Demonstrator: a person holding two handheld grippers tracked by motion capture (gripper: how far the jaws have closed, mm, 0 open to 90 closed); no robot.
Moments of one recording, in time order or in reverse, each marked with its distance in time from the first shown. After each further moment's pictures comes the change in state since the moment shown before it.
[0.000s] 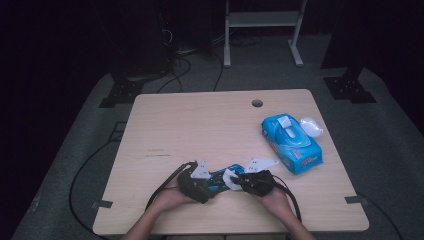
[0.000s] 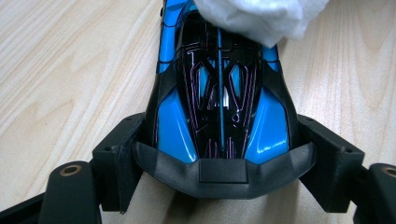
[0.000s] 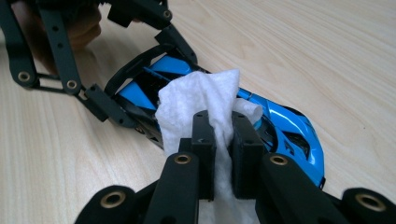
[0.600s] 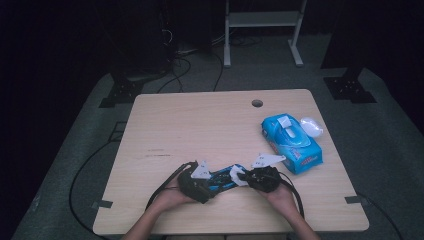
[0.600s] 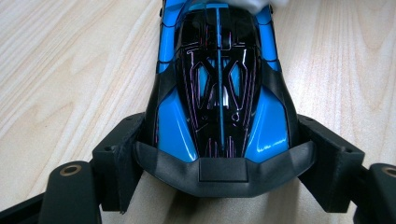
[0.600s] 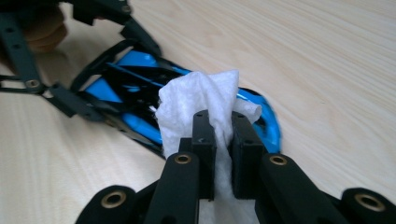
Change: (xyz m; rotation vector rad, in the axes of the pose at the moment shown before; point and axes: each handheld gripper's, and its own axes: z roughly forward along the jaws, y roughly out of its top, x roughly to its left) left arm 0.000 0.000 0.001 -0.004 0.000 0.008; right arm -0.019 -0.005 -0.009 0.021 -0.040 0.078
